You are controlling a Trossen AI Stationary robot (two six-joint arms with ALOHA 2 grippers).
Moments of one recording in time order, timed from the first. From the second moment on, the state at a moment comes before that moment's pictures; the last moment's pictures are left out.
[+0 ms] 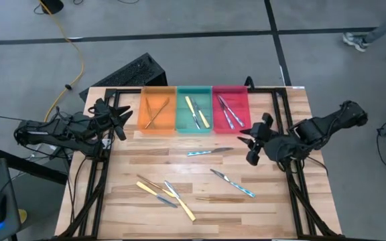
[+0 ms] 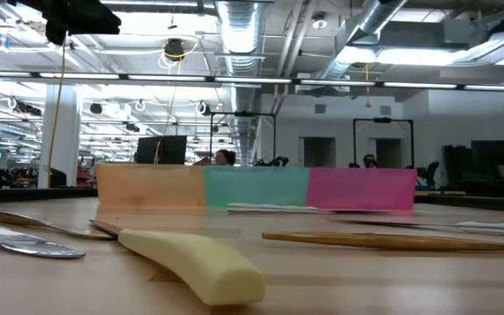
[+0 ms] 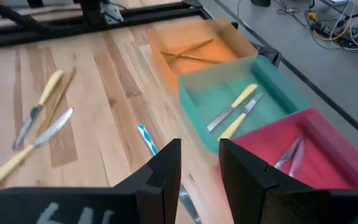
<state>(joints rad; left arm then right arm) -0.12 0.41 0.65 -0.44 -0.77 -0.21 0.45 1.12 1.23 -0.92 0.74 0.56</state>
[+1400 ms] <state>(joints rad) -0.12 0.41 0.65 -0.42 -0.75 -0.32 0.40 1.12 1.13 -0.44 0.71 0.24</state>
